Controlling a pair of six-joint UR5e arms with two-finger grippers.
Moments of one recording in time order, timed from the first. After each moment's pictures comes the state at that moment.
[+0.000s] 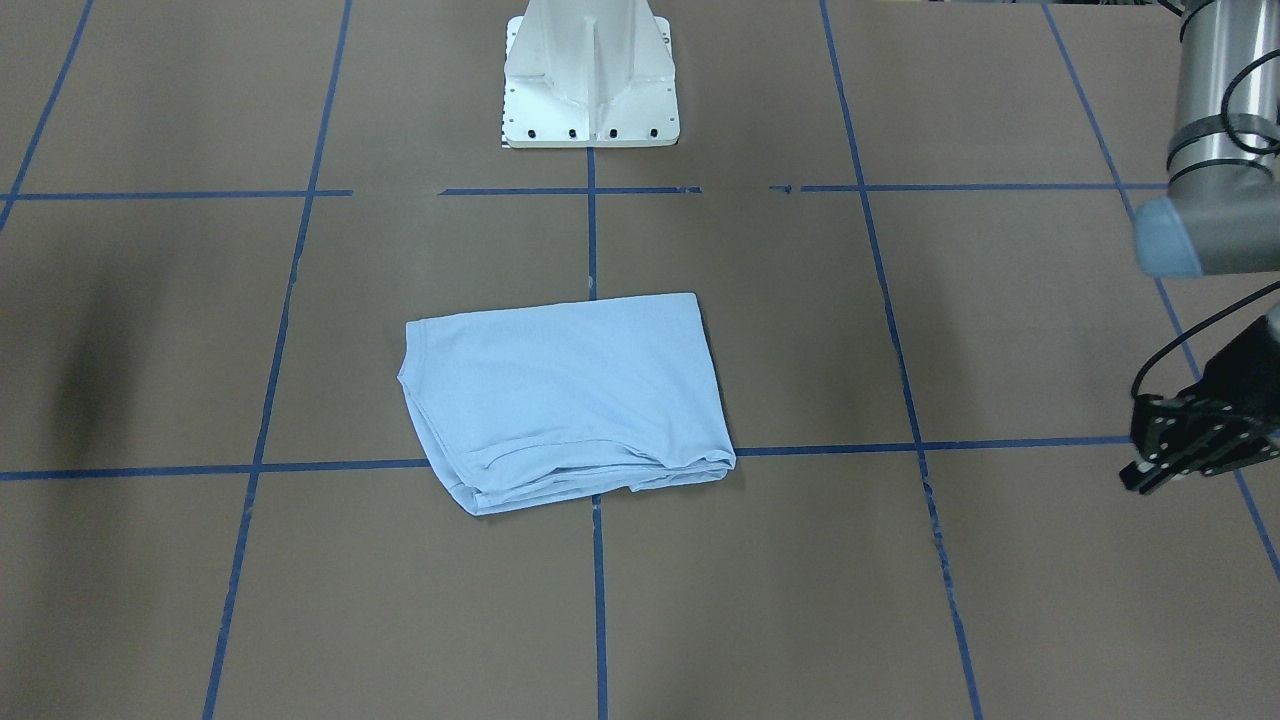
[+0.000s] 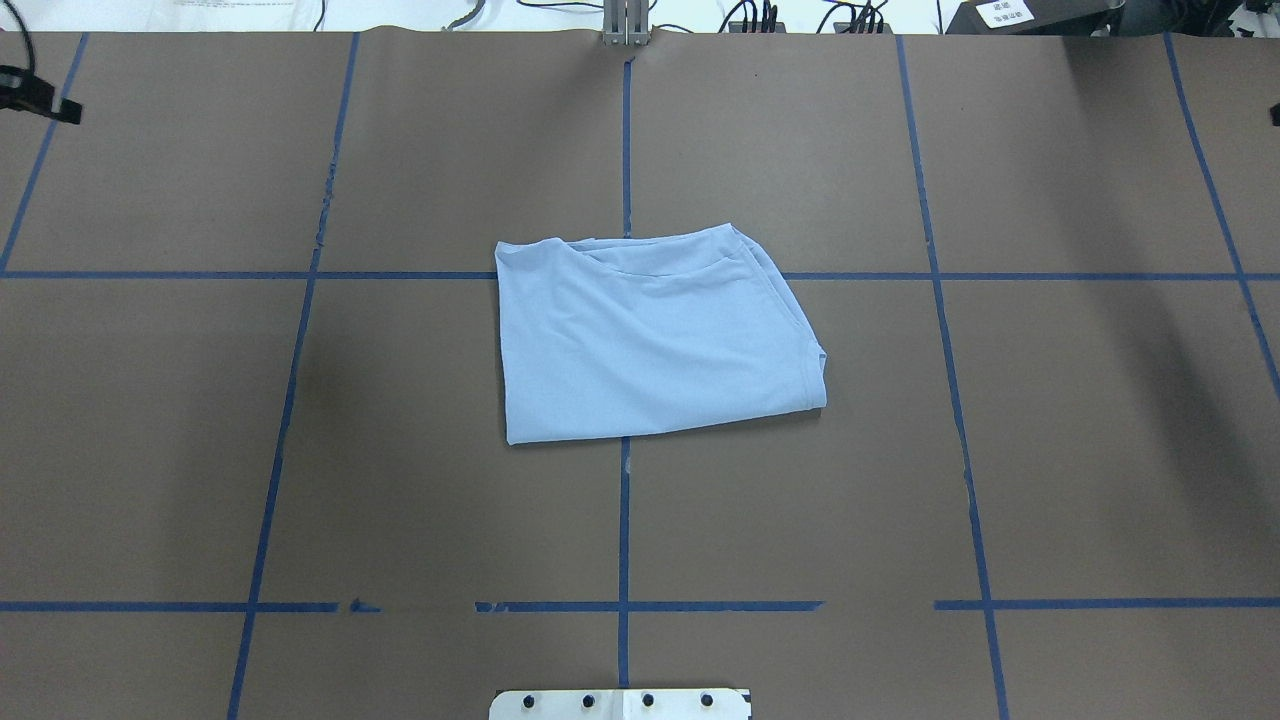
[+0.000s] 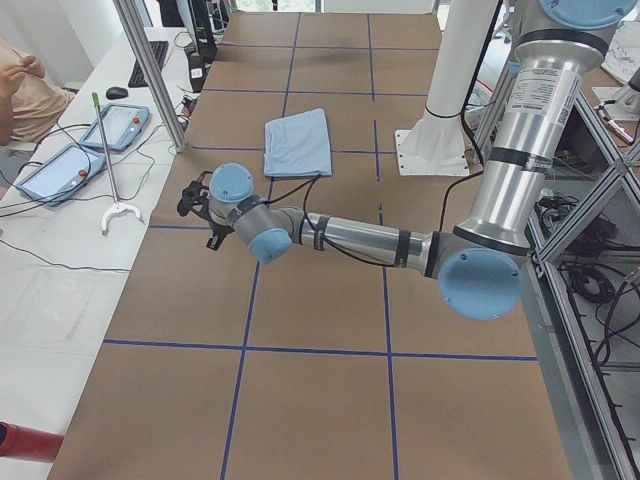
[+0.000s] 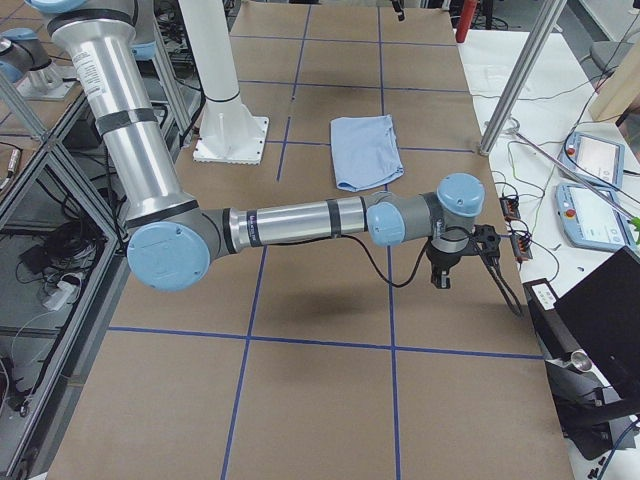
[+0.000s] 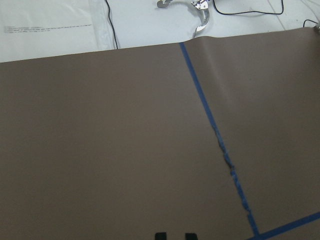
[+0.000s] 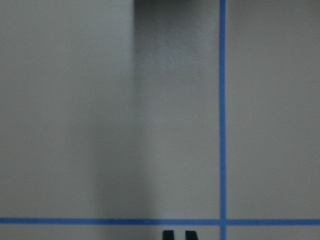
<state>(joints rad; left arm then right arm) -1.37 -1.78 -1.50 -2.23 -2.38 -0.43 1.54 -1.27 1.45 -1.57 2.33 0.15</state>
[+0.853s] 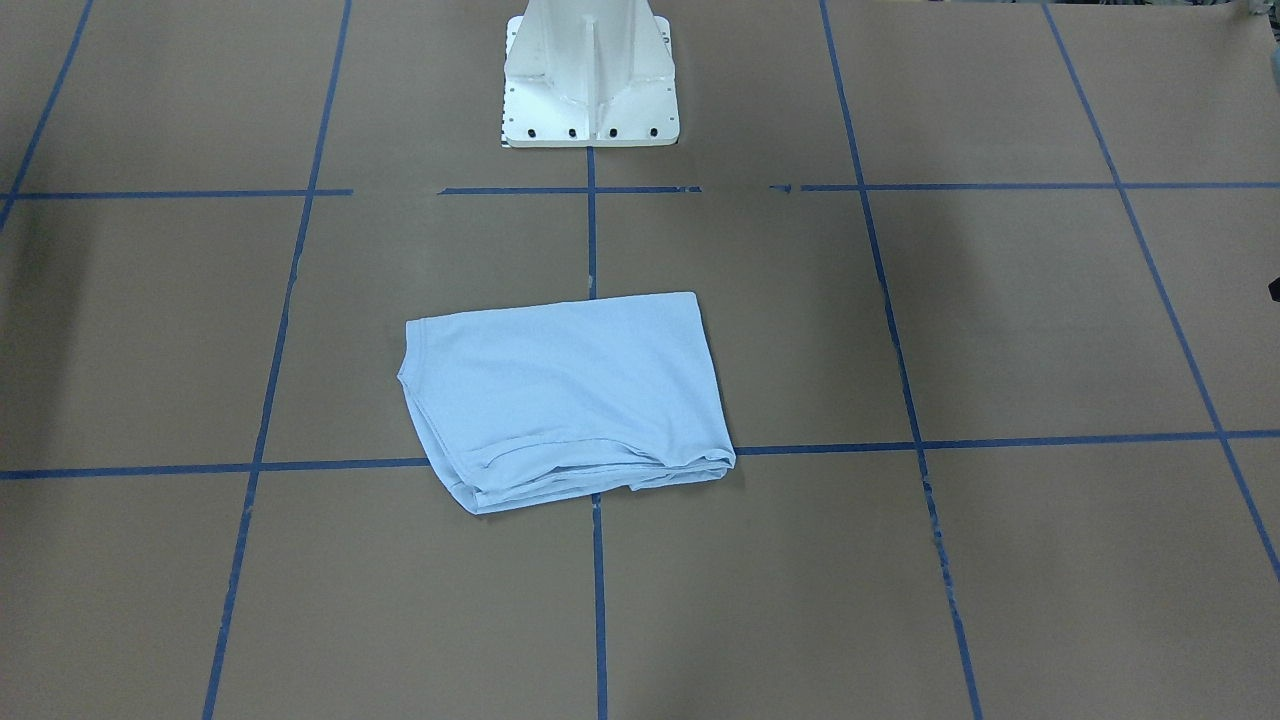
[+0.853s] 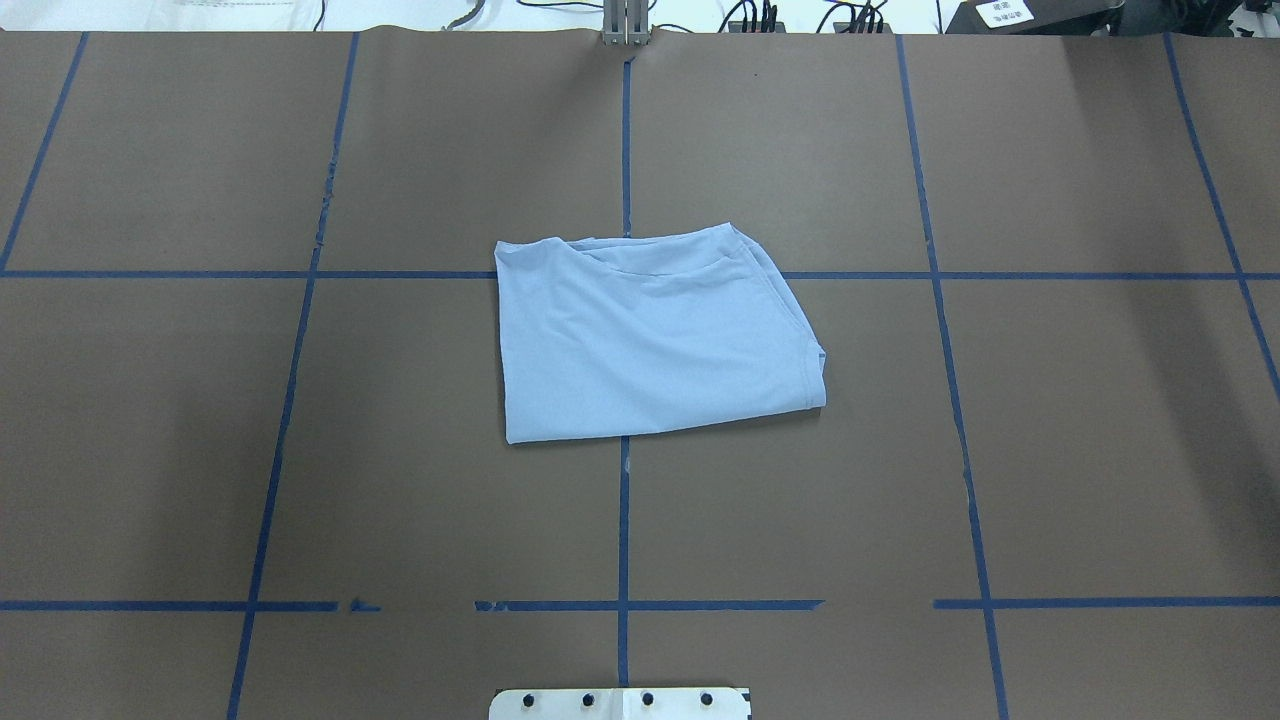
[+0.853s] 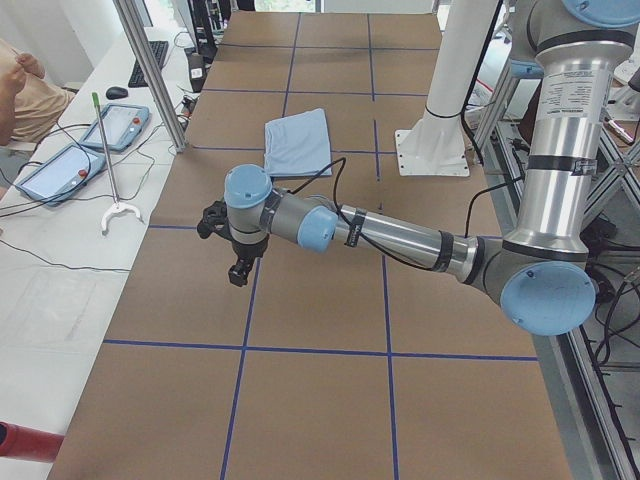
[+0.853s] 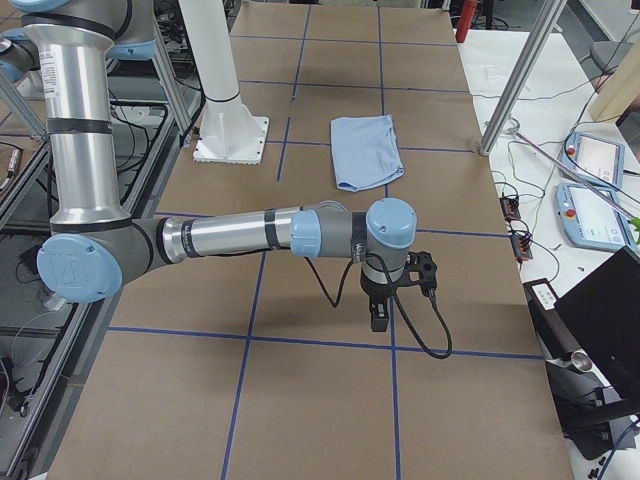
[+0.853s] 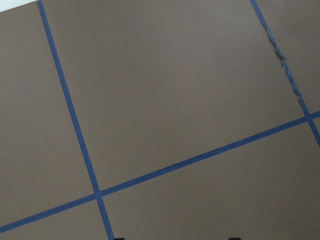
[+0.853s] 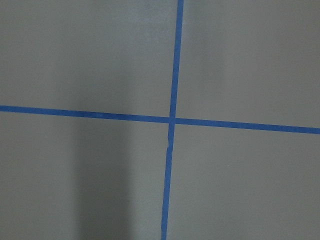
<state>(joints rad) -1.47 -1.64 -1.73 -1.69 -2.38 0.01 1.58 -1.53 1.70 -1.71 2.31 -0.07</state>
